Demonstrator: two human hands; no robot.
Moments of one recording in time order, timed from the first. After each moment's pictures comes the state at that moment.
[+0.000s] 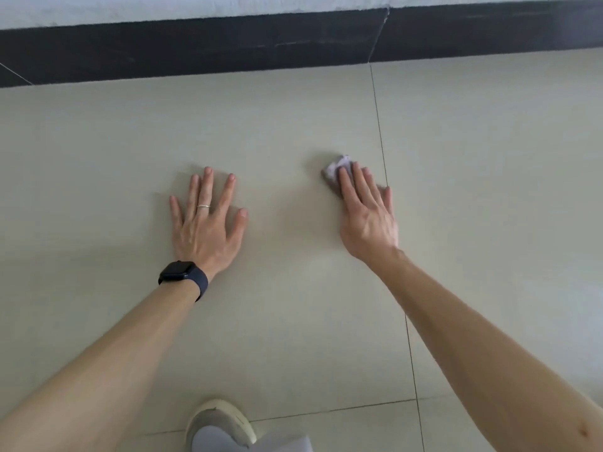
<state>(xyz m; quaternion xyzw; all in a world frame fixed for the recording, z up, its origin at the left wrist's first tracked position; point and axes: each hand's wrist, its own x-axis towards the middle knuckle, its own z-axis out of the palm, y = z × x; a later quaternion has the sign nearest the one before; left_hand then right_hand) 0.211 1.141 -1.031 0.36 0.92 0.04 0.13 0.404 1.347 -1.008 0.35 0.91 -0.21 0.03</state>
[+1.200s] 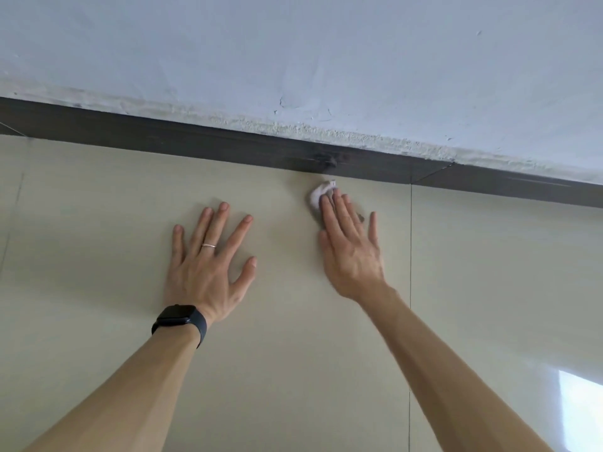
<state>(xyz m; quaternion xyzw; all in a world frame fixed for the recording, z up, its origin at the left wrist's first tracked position) 0.114 1.198 -1.036 0.37 0.92 0.07 0.10 0.242 1.421 -1.018 0.27 0.94 -0.18 0.05</state>
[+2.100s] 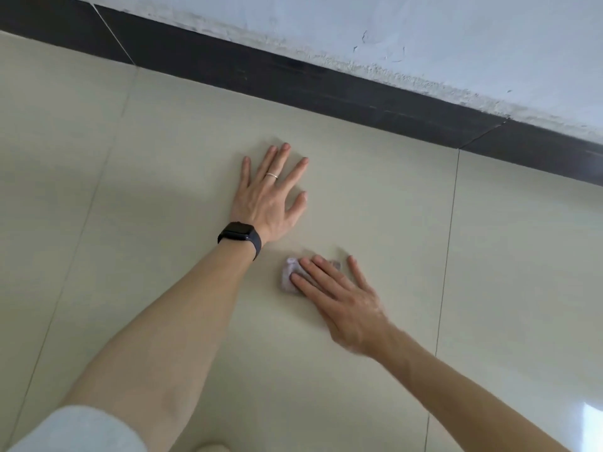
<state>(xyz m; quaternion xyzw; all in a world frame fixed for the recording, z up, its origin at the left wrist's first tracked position) 0.116 1.192 -1.039 0.39 0.91 0.10 0.09 0.356 1.295 -1.020 -0.07 0.99 -0.12 0.07</state>
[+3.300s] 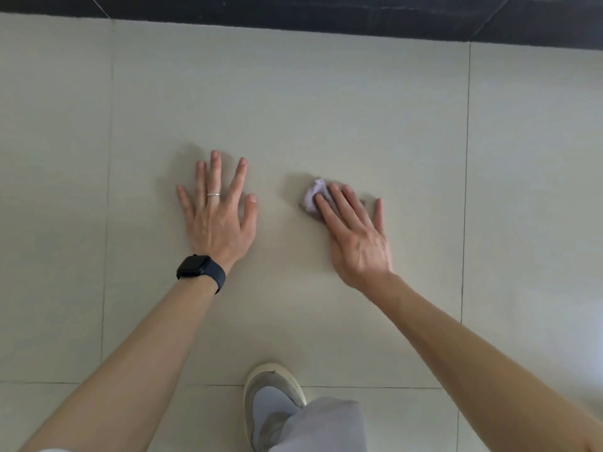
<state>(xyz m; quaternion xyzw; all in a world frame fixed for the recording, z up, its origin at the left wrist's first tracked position) 0.187 1.054 -1.029 0.28 0.95 0.09 0.09 0.366 1.227 -1.011 0.21 0.96 -0.18 0.03</state>
